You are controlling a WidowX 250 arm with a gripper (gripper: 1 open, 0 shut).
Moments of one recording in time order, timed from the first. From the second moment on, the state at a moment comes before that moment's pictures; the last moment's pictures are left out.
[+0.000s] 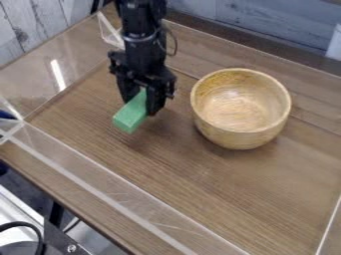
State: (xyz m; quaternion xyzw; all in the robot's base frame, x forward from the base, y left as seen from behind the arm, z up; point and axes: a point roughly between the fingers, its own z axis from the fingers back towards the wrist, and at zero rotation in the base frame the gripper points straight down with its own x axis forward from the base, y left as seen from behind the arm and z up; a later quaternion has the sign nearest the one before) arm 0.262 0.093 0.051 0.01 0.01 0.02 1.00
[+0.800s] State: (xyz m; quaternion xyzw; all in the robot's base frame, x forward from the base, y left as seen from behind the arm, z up) arm 0.259 0.092 0.037 0.00 0.02 0.03 1.00
